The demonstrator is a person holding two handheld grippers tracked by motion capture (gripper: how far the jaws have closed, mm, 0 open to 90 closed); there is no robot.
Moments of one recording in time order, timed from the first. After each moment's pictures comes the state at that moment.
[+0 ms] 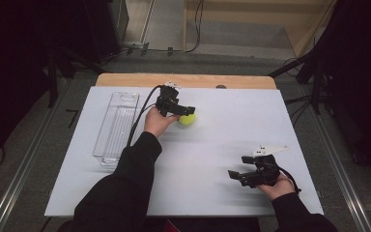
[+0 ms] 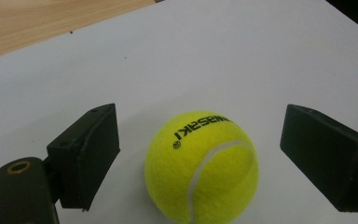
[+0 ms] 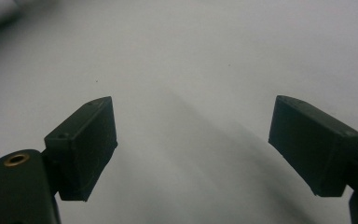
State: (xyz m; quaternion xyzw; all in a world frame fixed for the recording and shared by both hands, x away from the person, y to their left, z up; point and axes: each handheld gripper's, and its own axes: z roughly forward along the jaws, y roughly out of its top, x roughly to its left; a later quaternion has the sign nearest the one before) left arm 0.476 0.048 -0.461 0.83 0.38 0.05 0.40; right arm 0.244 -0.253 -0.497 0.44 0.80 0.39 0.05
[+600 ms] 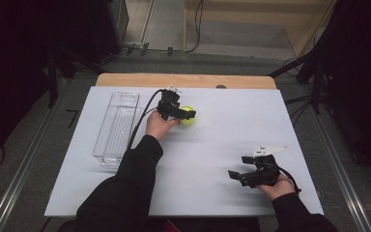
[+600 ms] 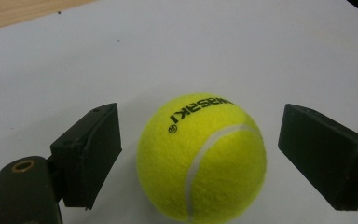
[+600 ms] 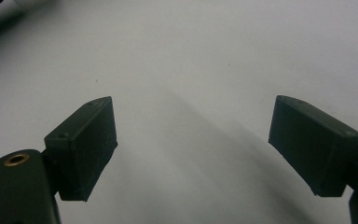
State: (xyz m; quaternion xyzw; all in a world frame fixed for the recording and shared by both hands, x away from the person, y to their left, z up) left arm 0.472 0.045 -0.476 0.84 0.38 0.04 0.39; right arm 0.243 -0.254 -0.498 0.44 0.80 0.39 0.05
